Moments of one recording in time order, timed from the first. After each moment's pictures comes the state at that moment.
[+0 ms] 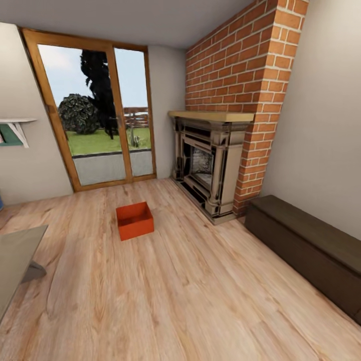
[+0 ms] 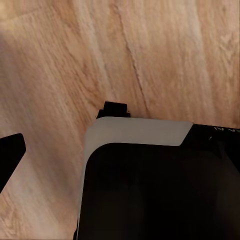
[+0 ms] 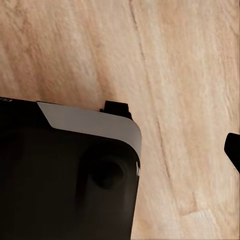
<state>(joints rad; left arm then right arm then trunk) -0.21 0.02 0.01 0.00 0.12 -0.06 0.01 -0.20 0.04 0.67 0.03 -0.51 -0.10 -0.10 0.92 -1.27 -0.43</state>
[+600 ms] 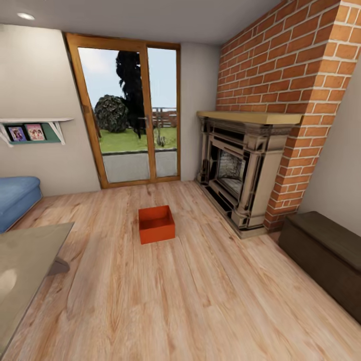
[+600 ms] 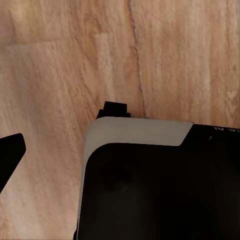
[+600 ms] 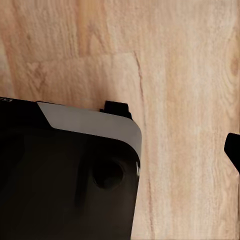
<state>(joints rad) -0.21 0.02 0.01 0.00 0.12 -0.06 0.01 -0.20 0.04 0.67 0.03 -0.51 -0.10 -0.10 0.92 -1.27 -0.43</state>
